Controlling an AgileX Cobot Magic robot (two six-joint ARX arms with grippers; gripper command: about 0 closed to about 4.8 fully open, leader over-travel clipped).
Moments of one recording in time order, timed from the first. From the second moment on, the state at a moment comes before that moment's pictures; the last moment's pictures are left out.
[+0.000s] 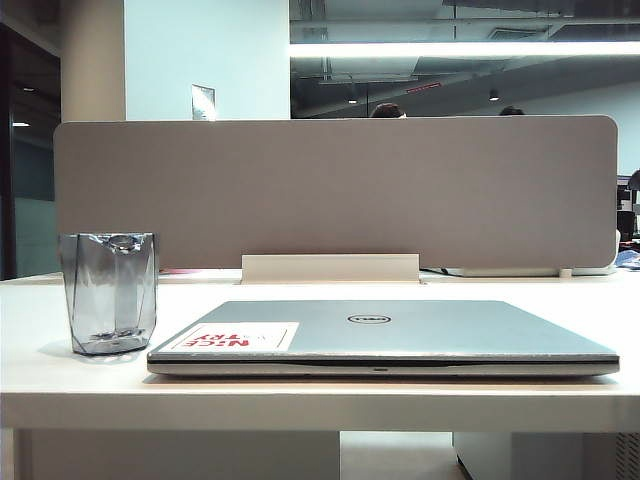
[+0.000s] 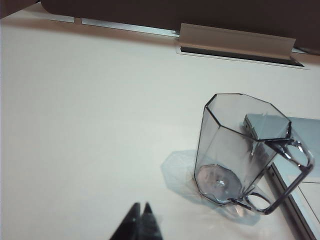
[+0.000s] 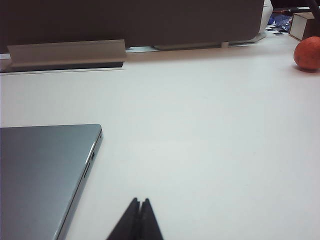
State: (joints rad) left arm -0.03 0.00 0.00 -0.13 0.05 -0.11; right arm -0.02 0.00 0.01 -0.10 0.02 0.05
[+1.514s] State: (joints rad) left arm -0.03 0.41 0.28 -0.01 0.39 -0.09; right arm -0.02 0.00 0.01 -0.10 -0.16 0.06
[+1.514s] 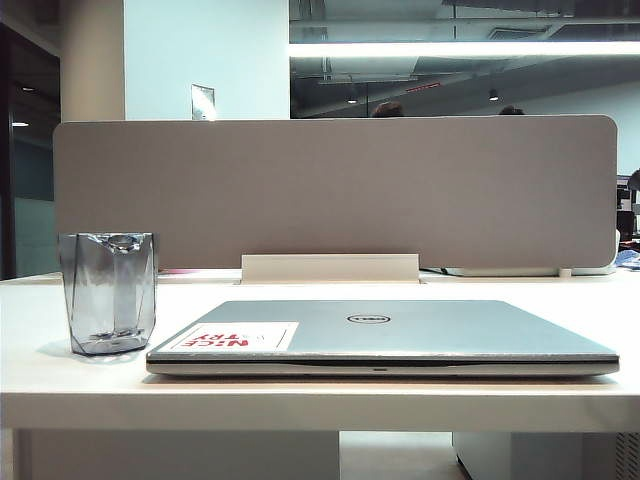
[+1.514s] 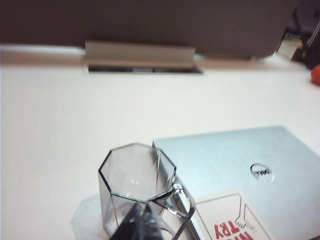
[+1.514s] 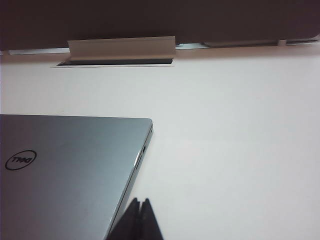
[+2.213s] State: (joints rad) left arm -0.21 0.97 0.28 0.21 0.51 0.18; right arm -0.02 0.00 0.01 -0.10 -0.16 0.06
